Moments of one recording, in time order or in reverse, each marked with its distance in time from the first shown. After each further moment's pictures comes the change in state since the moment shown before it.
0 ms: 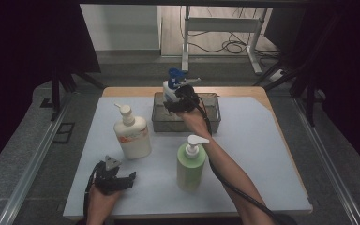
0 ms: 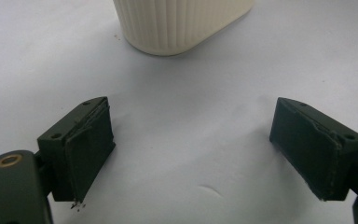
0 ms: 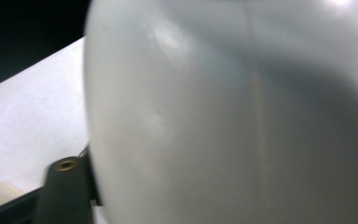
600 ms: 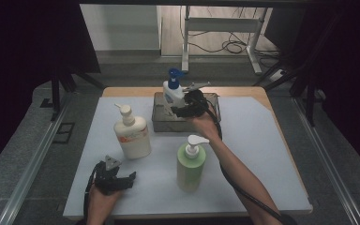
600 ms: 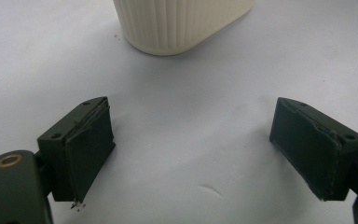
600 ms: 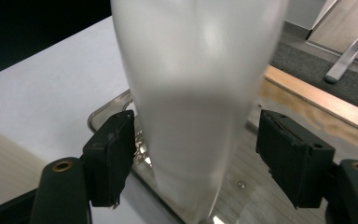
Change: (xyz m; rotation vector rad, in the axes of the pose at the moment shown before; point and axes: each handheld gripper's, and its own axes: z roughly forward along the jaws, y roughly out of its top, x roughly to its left) left arm 0.000 0.000 0.000 -0.002 0.002 0.001; right arm -0.010 -0.019 -0.029 0.003 0.041 -0.032
